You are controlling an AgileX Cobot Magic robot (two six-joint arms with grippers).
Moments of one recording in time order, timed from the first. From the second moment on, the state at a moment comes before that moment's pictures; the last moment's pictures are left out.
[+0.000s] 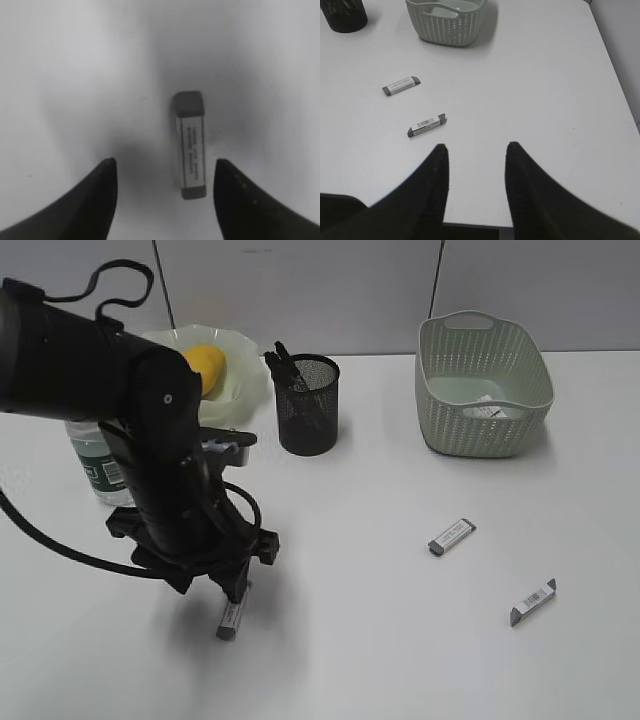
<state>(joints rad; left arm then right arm) -0.68 1.90 -1.13 -0.04 0.83 -0.38 -0.08 -0.01 -0.51 0.14 1.06 -0.22</state>
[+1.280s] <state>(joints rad) -0.70 1.97 -1.14 -0.07 0.72 -0.39 -0.08 -0.01 -0.51 0.14 1.06 -0.22</state>
